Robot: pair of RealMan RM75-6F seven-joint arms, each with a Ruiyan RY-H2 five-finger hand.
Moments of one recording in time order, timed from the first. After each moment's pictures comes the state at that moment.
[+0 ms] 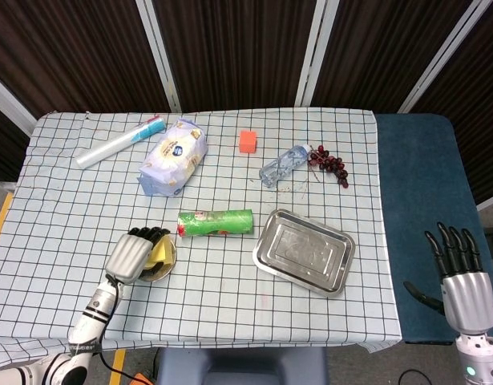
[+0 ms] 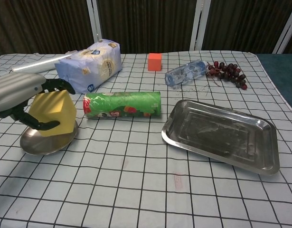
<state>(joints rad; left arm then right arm) -0.51 -1.49 -0.07 -1.56 1.39 1.21 0.40 0.05 -1.32 0.06 -1.35 -1.72 1.81 -0.07</state>
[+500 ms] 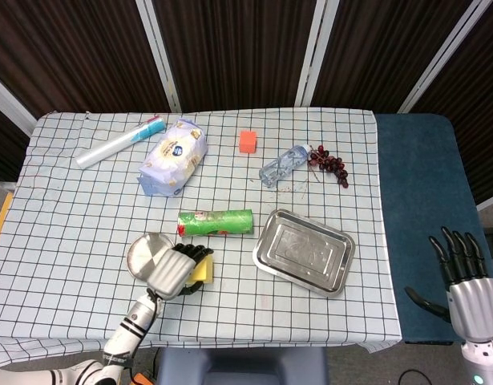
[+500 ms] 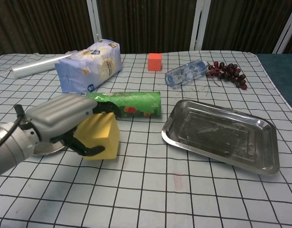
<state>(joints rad) -0.57 -1.69 -0.07 -1.59 1.37 1.13 0.55 0.03 -1.29 0.05 -1.36 -1.76 1.87 0.01</state>
